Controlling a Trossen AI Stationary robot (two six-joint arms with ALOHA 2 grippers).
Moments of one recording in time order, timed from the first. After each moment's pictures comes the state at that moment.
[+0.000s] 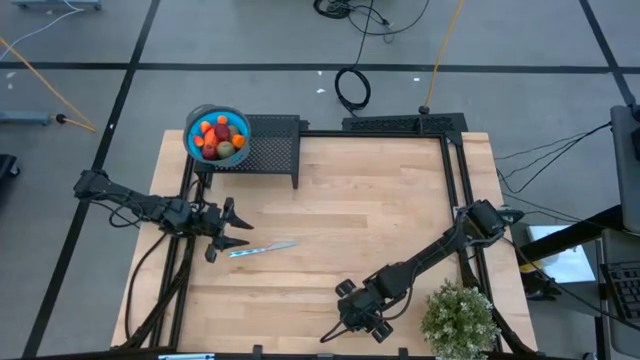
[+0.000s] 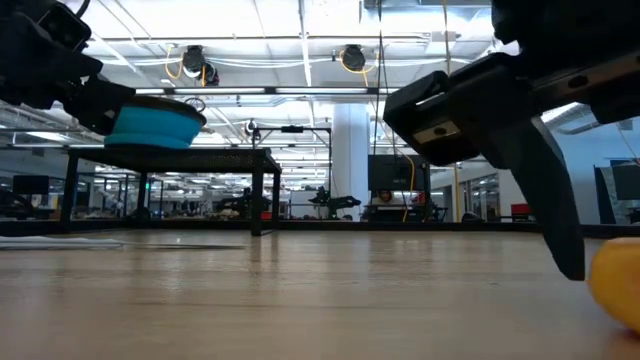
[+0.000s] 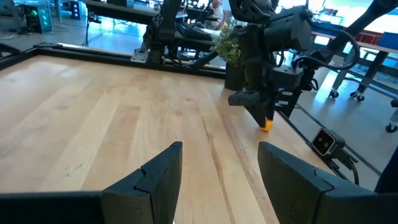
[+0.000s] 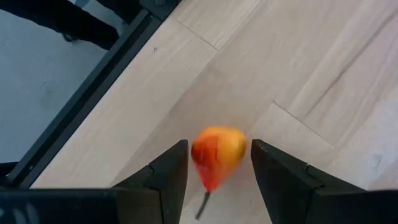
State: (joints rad) left arm -0.34 0.24 0.05 0.08 -0.12 -0.20; right arm 0.55 2.00 1.31 -0.37 -0.23 -0.05
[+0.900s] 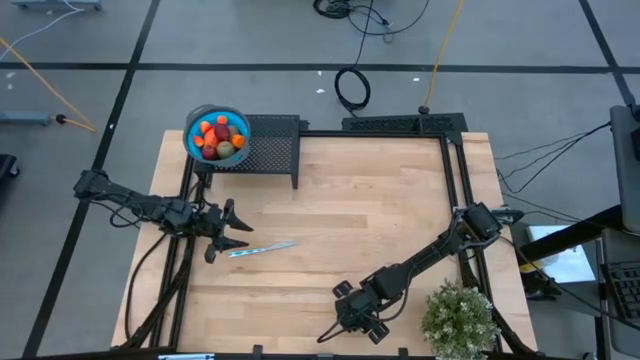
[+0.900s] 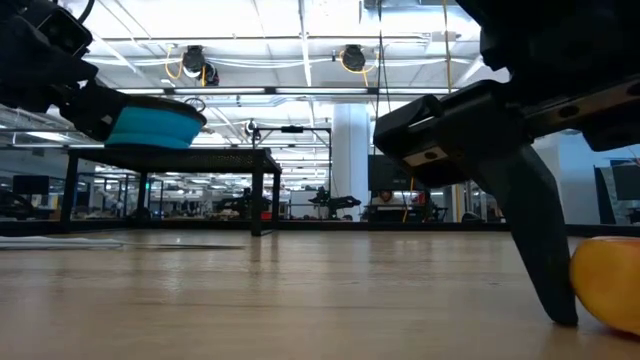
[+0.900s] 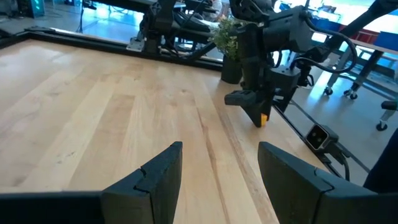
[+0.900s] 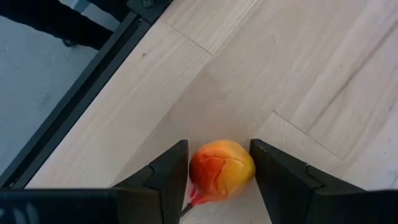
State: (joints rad) left arm -0.34 0.24 0.05 0.05 -0.10 -0.25; right arm 0.55 2.05 1.31 -0.33 -0.24 -0.04
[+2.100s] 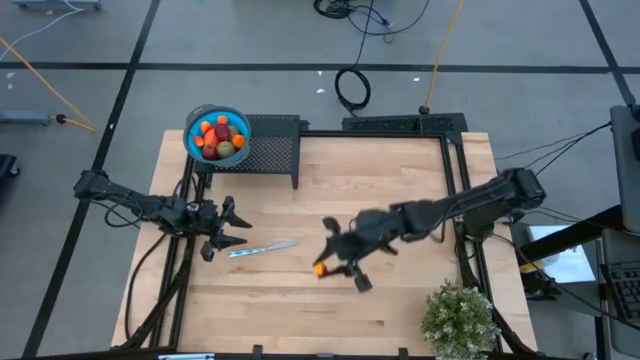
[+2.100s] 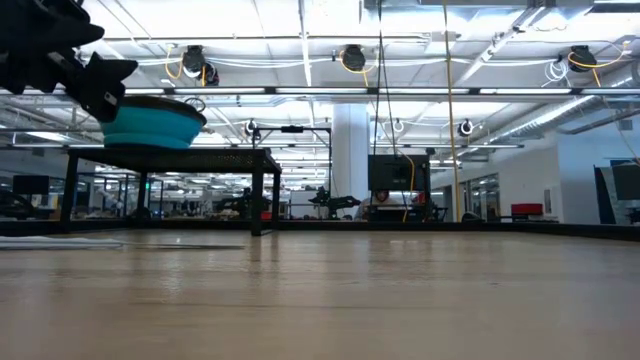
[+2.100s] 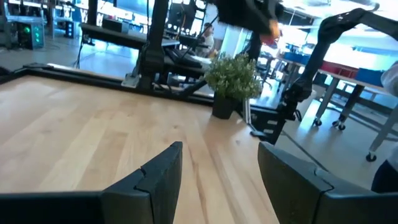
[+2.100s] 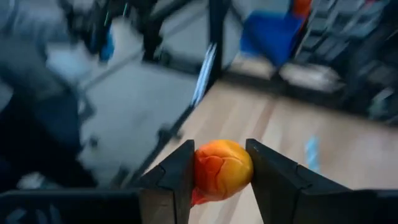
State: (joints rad) left arm -0.34 0.24 0.05 0.19 -0.11 -0.24; right arm 0.28 1.59 1.31 -0.06 -0.24 -0.02
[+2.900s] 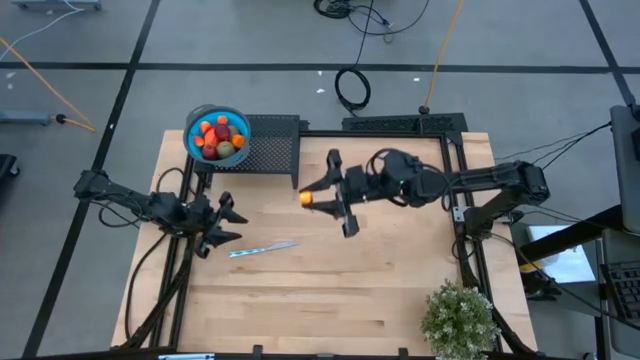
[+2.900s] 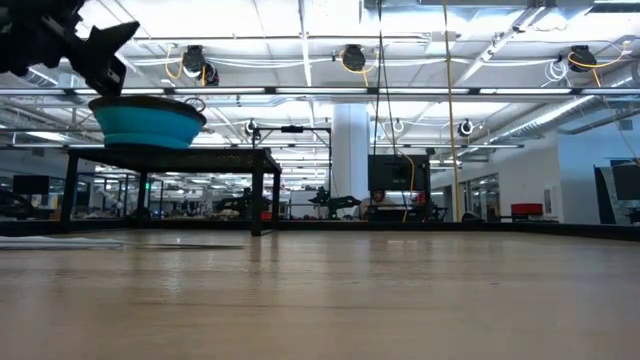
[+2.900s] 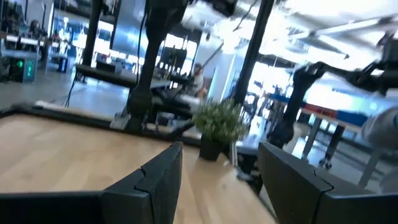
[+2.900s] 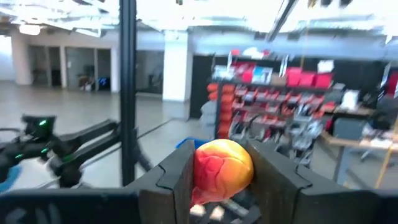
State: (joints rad) left arm -0.34 0.24 0.05 0.38 -0.11 -0.25; right arm 0.03 1.53 1.31 0.45 -0.24 -0.01
